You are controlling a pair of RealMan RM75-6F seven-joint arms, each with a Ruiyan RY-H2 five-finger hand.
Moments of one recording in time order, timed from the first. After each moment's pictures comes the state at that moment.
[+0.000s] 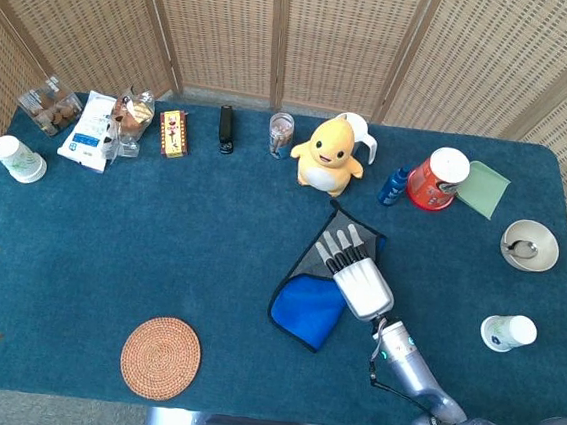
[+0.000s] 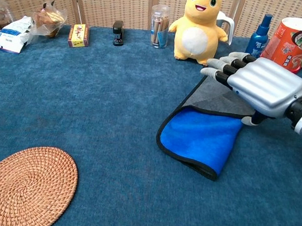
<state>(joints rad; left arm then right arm) -0.02 -0.75 0.09 -1.90 1.61 1.45 -0.21 0.60 -1.68 0.07 -1.22 -1.52 1.19 -0.63</state>
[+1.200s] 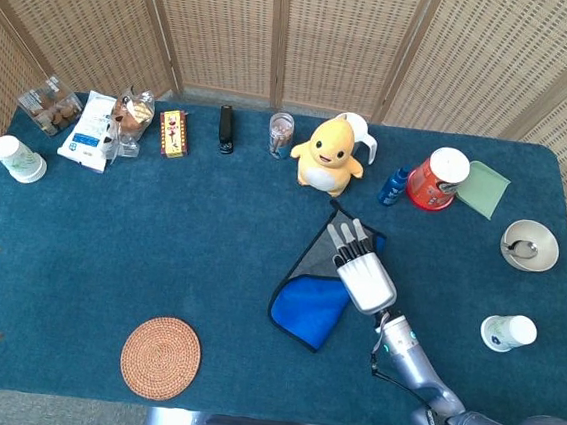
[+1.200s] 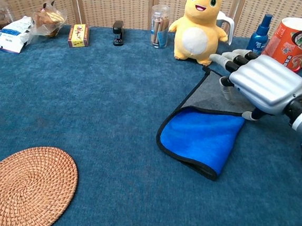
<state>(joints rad) -0.02 -0.75 0.09 -1.90 1.61 1.45 -0.21 0.61 -1.75 0.08 -1.05 -1.56 1.23 -0.54</state>
